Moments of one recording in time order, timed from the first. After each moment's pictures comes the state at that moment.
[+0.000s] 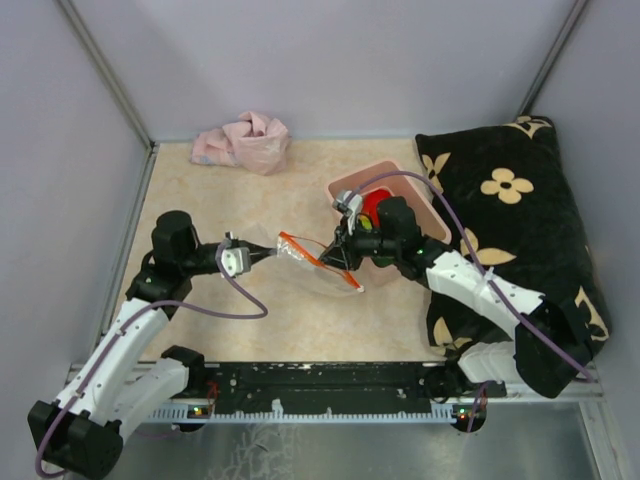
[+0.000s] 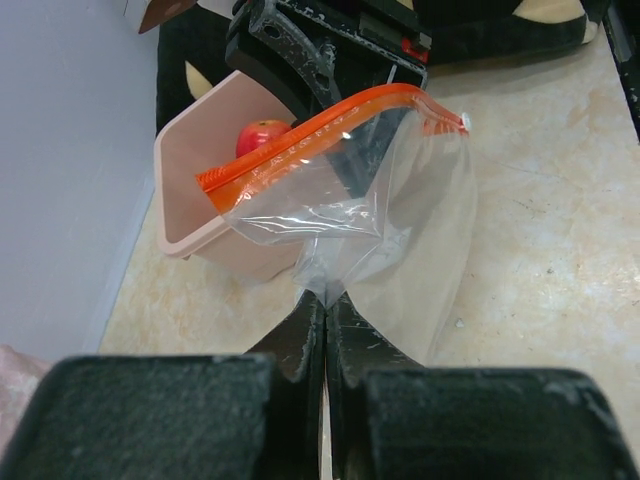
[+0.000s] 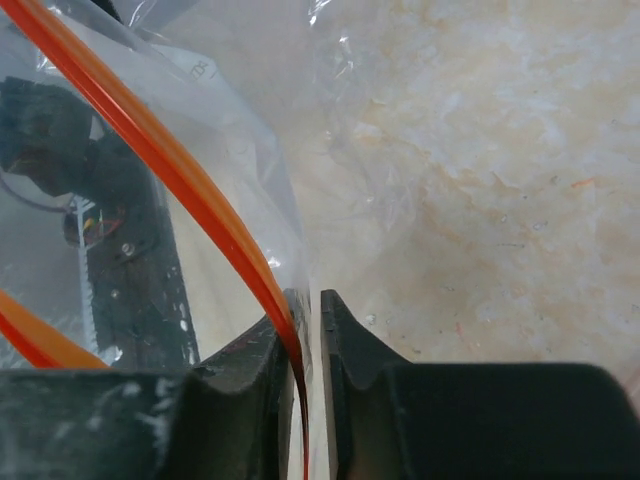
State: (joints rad) left arm -0.34 0.84 0.72 -0.16 1.01 0.79; right arm 0.66 1.28 0.83 0.05 -0.65 0.12
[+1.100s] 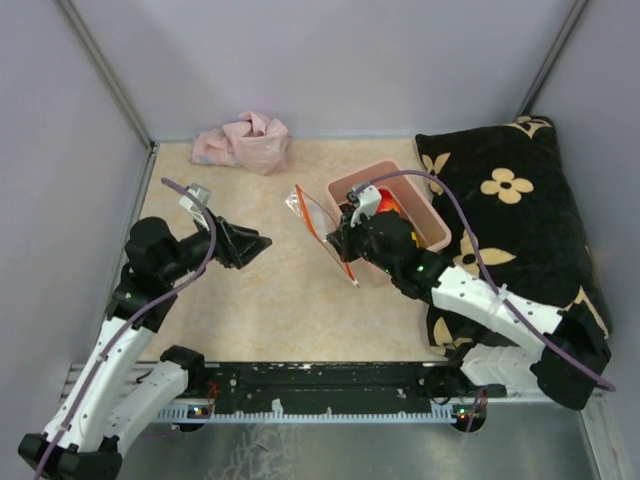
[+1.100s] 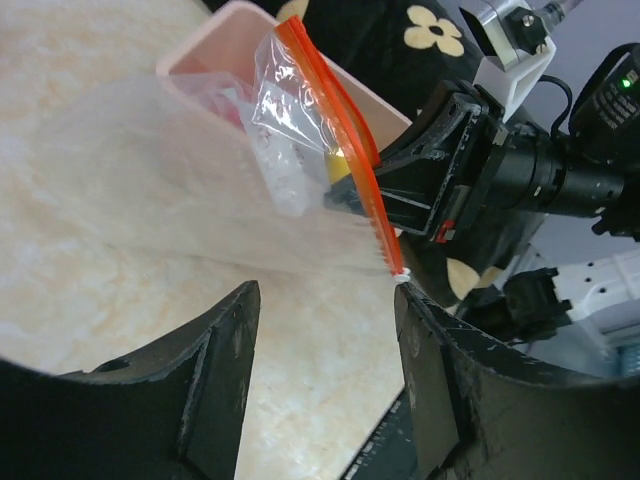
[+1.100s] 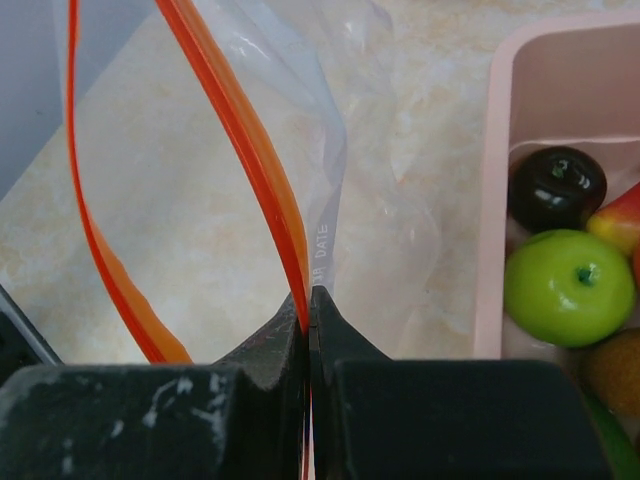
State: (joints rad) left arm -0.34 0.70 0.81 -0.21 0.54 -0.40; right arm 0.81 1.15 0.83 0.04 0.05 0.33
